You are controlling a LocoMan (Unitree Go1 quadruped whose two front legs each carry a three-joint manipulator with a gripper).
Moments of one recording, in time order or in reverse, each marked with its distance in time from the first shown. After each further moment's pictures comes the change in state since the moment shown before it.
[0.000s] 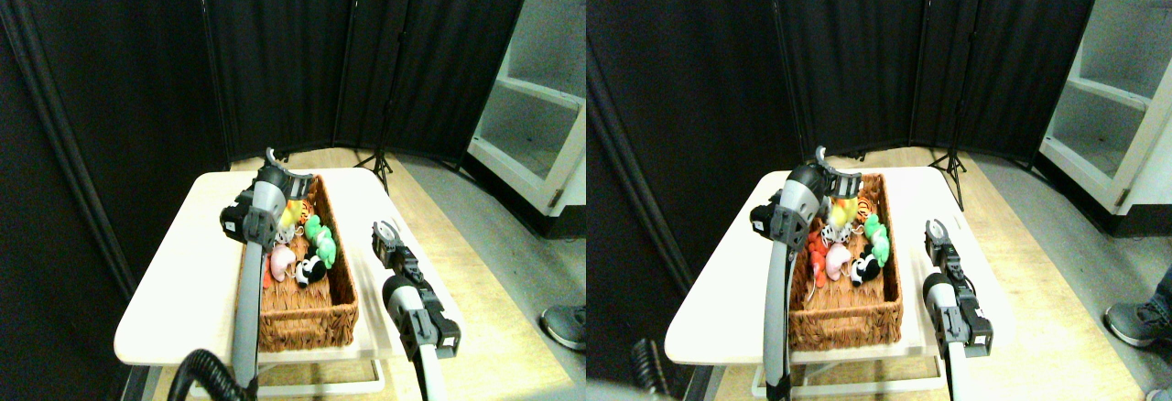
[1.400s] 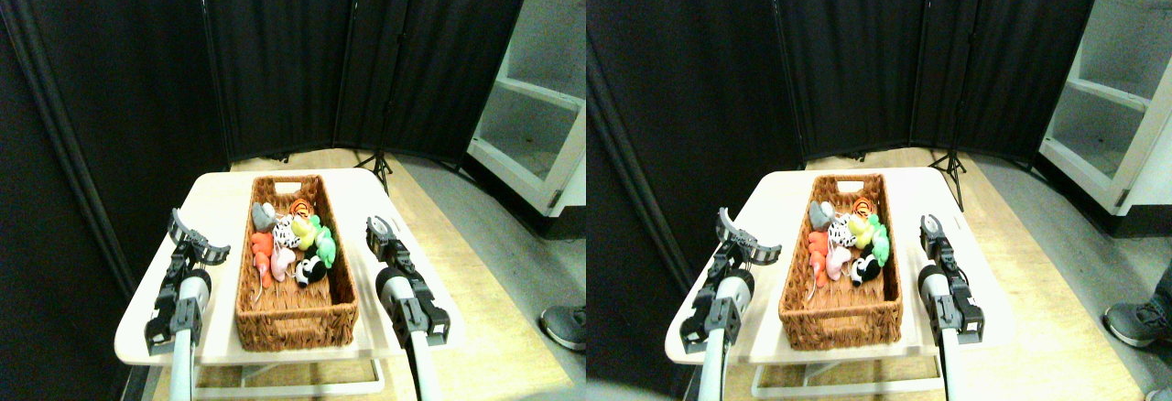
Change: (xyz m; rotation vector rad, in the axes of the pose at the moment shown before) right arm 0.012 0.000 -0.006 0.000 0.028 0.002; left arm -0.078 0.130 0.101 0.325 -0.432 0.042
